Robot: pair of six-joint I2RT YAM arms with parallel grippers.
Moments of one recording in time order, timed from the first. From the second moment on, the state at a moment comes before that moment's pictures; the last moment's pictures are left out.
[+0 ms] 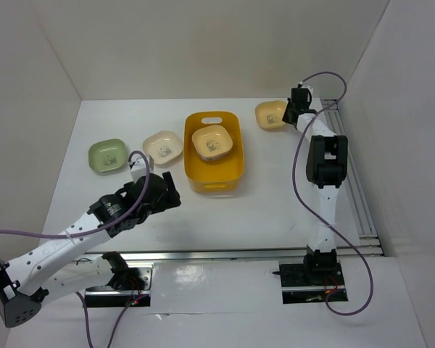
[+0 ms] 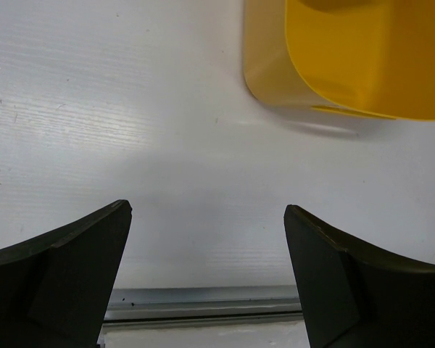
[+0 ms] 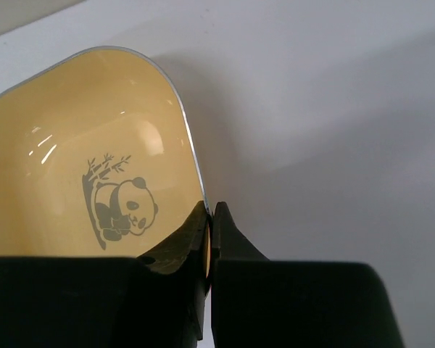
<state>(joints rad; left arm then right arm) -0.79 0.91 0.85 -0.76 -0.48 -0.88 0.00 2.44 2.00 -0.20 0.14 0.28</state>
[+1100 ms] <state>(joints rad) -0.30 1.48 1.18 -0.63 -0.42 -0.89 0.56 1.95 1.68 -0.21 0.32 0.28</state>
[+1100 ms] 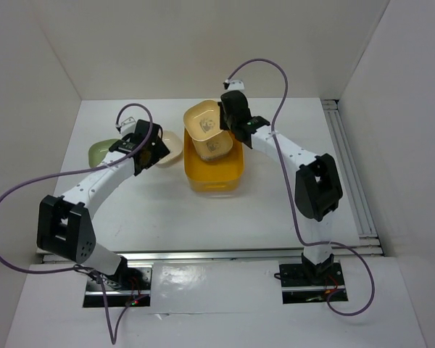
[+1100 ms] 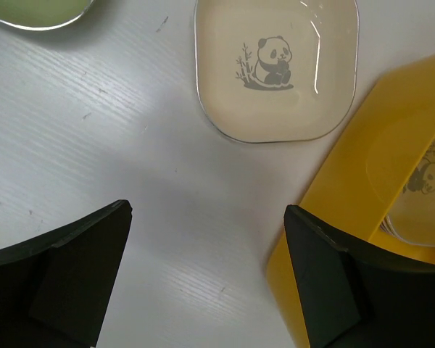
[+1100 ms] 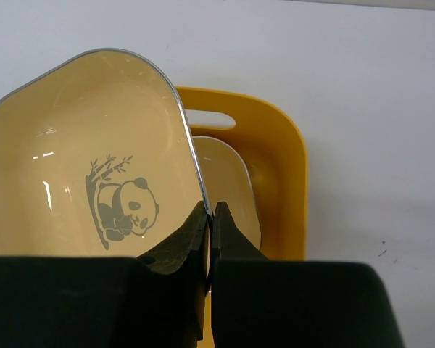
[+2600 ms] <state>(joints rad) -0.16 1.96 1.31 -0.36 -0.28 -0.81 0.56 1.78 1.37 -0.11 0.15 0.23</state>
